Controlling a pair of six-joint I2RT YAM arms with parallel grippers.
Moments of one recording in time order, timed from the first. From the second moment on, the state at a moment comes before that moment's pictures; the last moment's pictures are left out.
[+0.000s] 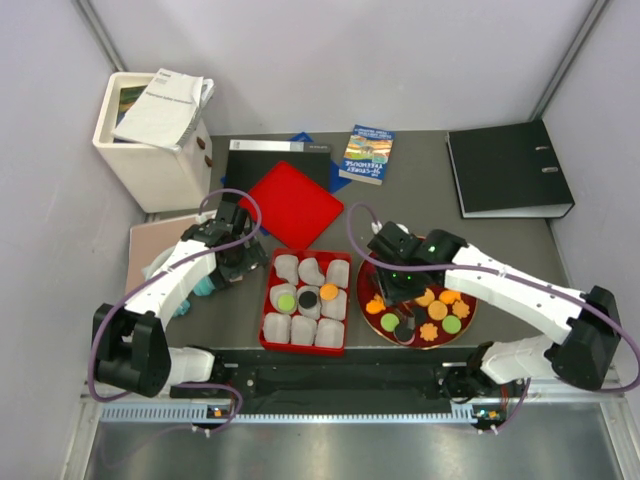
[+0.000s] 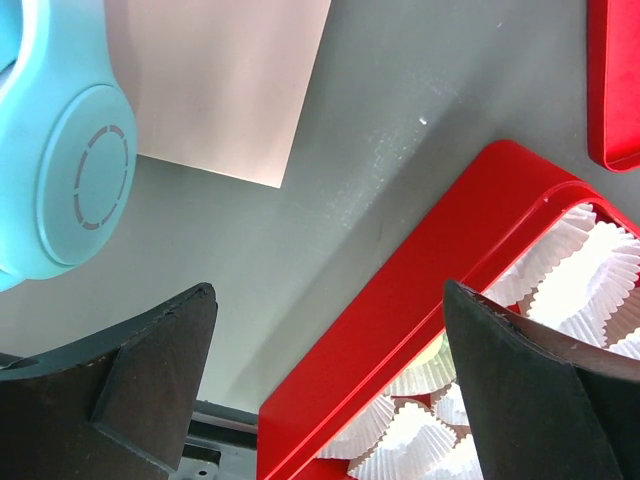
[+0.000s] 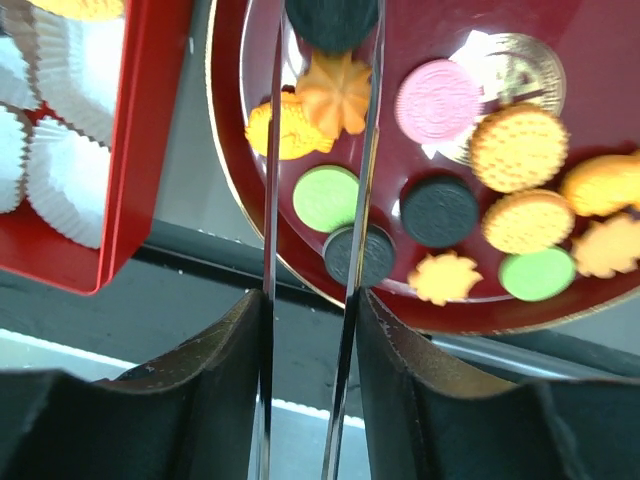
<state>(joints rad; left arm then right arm) -0.26 1.30 0.90 -0.80 -0.15 -0.79 0.91 1.31 1.10 -1.04 0.13 0.61</state>
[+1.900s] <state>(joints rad) -0.24 1.28 0.87 -0.81 -0.14 -0.78 1.30 1.54 1.57 -1.14 0.03 0.54</state>
